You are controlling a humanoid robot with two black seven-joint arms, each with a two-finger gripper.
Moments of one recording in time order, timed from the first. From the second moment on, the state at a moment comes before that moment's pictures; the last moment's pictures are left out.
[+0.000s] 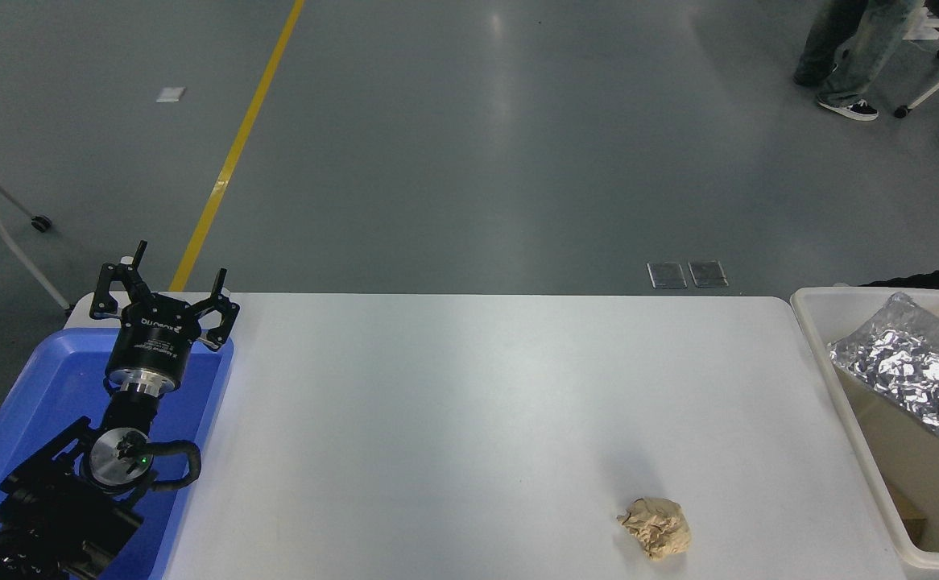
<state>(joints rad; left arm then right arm) -0.53 0.24 -0.99 -0.46 -0.11 -0.69 -0.40 0.73 -0.58 -0.51 0.11 -0.16 0.20 -0.05</state>
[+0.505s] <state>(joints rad) -0.53 0.24 -0.99 -0.46 -0.11 -0.69 -0.40 1.37 -0.71 -0.83 0.69 -0.39 0.29 -0.04</state>
